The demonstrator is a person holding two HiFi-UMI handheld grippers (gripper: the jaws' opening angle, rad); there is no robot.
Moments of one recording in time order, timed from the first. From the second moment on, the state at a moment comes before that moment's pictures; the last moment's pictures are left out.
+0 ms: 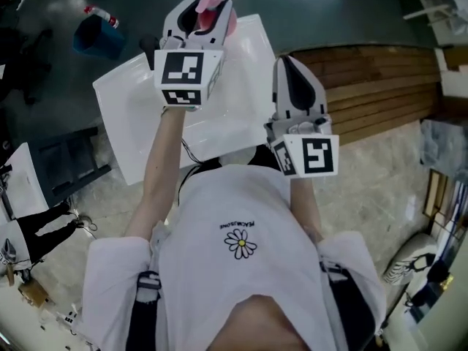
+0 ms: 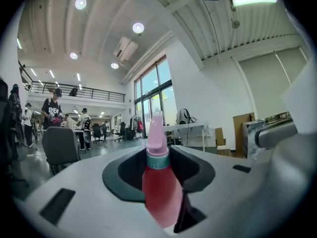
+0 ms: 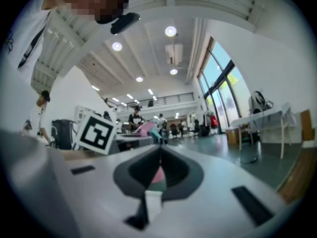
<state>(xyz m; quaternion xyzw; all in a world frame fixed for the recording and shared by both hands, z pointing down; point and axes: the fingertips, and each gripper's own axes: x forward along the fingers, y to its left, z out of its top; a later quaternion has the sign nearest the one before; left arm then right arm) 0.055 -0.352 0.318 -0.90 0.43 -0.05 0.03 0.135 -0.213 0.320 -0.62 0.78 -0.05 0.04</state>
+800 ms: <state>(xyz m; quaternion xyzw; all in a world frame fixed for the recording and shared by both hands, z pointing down) -0.135 -0.257 0.197 -0.80 0.59 0.03 0.11 0.000 -0.240 0.281 -0.50 0.86 0.01 0.05</state>
